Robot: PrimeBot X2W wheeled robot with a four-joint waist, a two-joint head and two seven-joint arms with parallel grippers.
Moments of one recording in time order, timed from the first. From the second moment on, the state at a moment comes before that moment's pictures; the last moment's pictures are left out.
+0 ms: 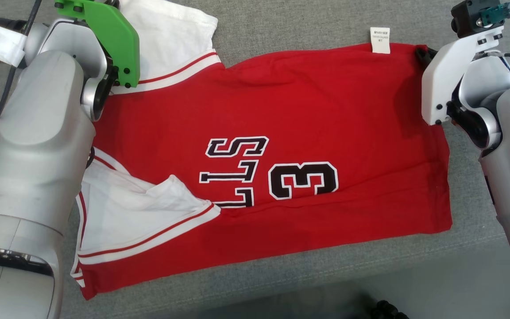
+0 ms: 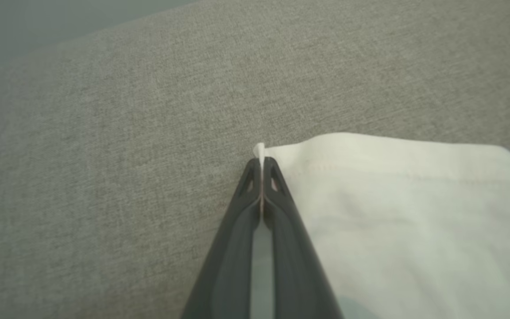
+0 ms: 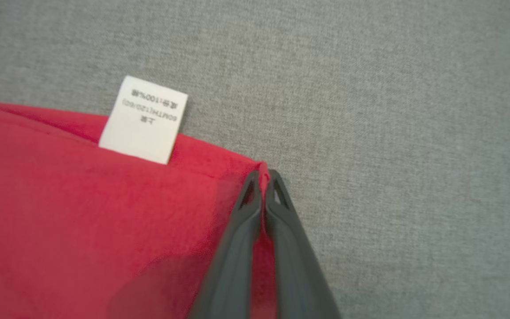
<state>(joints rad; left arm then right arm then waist) -1.16 0.20 -0.52 0.91 -0.43 -0.02 0.27 -0.81 -0.30 0.19 0.37 0.27 0.13 0.63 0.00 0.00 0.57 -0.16</state>
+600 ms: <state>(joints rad) -1.02 0.22 -0.45 0.64 -0.49 0.04 0.02 -0.68 -0.39 0.13 0.18 0.35 0.13 0.50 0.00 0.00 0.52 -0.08</state>
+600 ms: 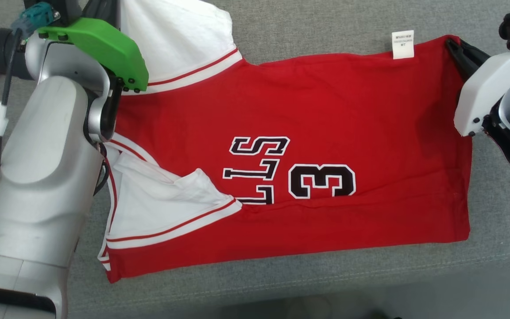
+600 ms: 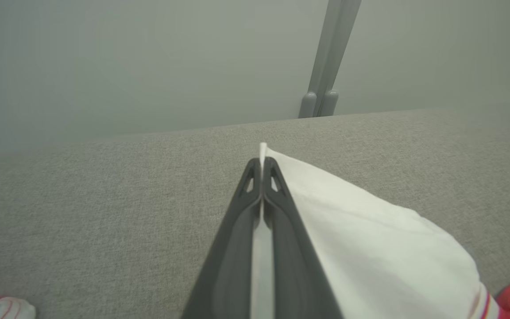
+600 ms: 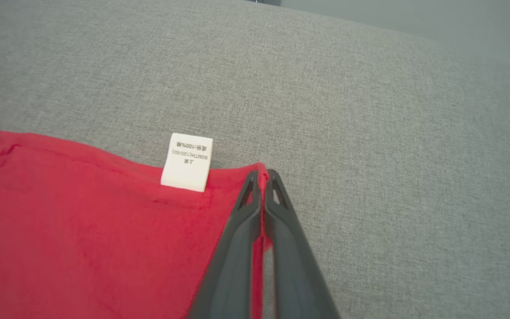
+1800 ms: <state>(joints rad) -0.19 0.37 -0.42 -0.09 -0.60 0.28 0.08 -0.36 -0.78 0.39 0.05 0.59 0.13 0.41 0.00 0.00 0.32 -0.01</state>
